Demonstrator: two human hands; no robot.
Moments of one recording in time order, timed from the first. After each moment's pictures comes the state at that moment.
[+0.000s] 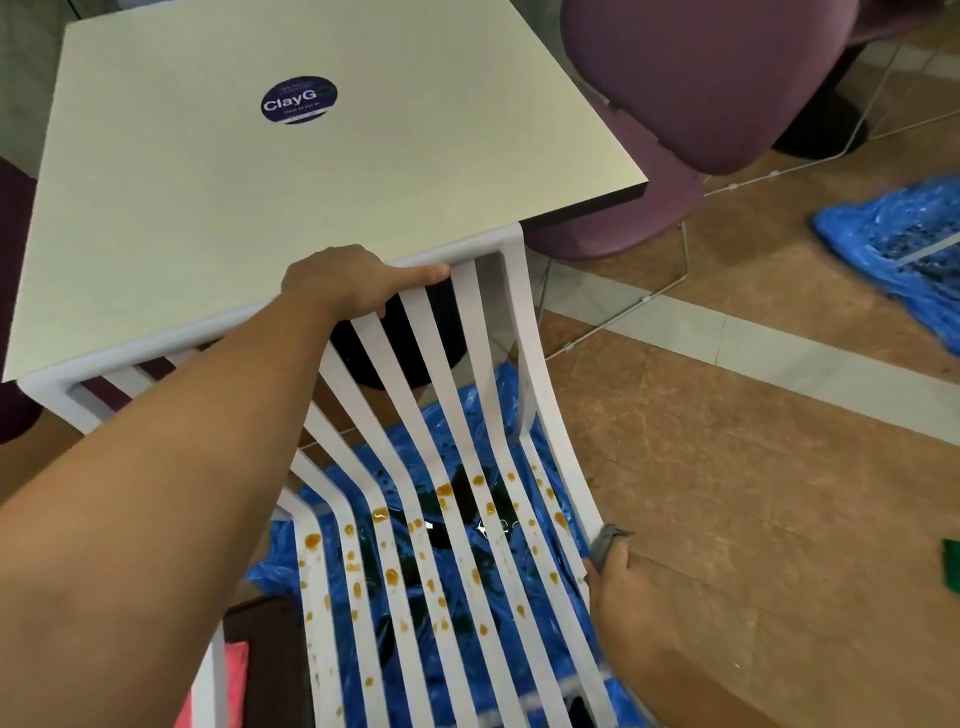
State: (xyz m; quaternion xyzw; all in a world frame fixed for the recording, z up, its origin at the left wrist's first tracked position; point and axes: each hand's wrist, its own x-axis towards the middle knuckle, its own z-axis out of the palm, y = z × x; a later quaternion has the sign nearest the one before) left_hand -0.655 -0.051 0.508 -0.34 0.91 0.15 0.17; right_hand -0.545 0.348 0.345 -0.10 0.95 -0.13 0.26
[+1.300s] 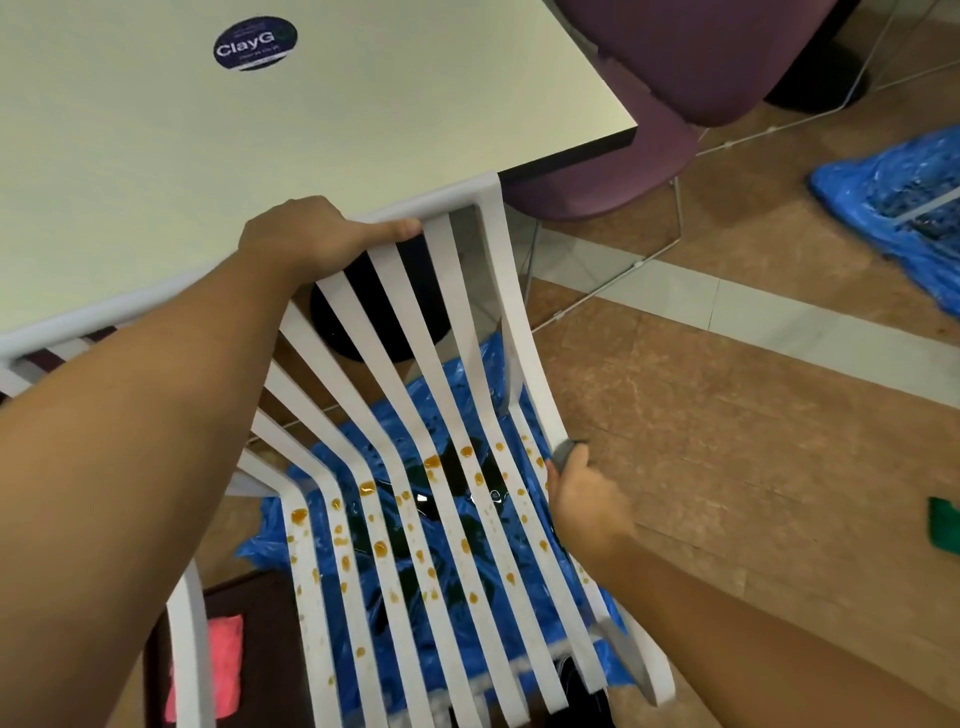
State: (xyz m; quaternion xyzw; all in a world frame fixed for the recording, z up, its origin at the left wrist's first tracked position) left_hand -0.657 -0.051 0.499 -0.33 0.92 0.16 0.12; right_hand -0.594 0.304 0.299 -0.15 0.96 -0.09 0.20
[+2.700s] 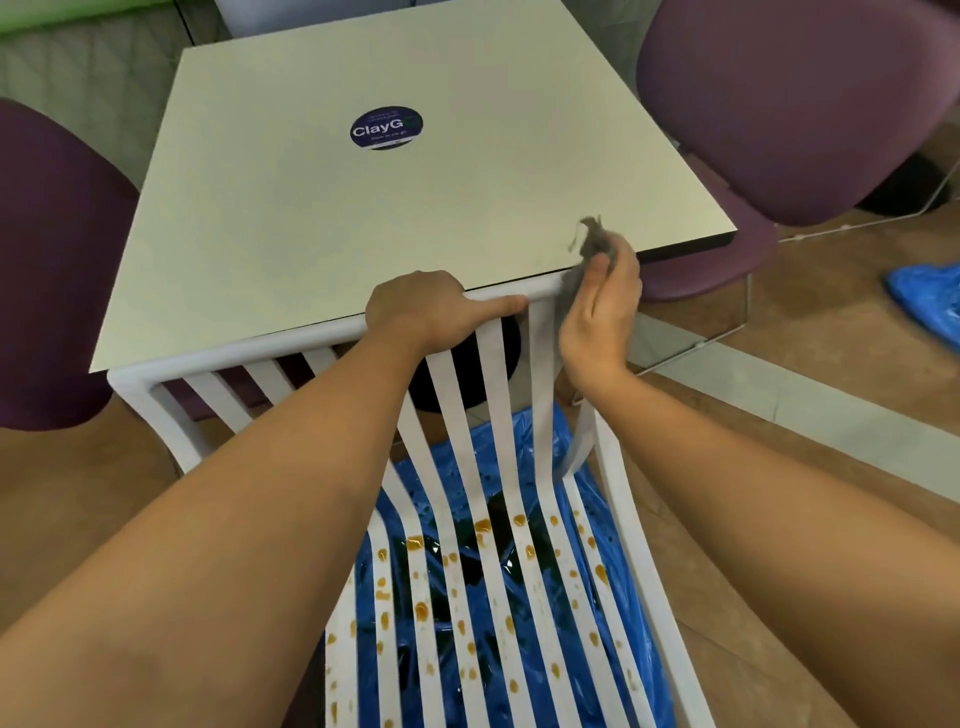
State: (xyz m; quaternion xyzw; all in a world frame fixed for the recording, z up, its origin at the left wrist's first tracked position) left_hand -0.653 -0.052 0.494 -0.29 0.95 0.11 0.07; right_hand -0.751 0.099 0.439 -0.15 0.79 -0.59 -0.08
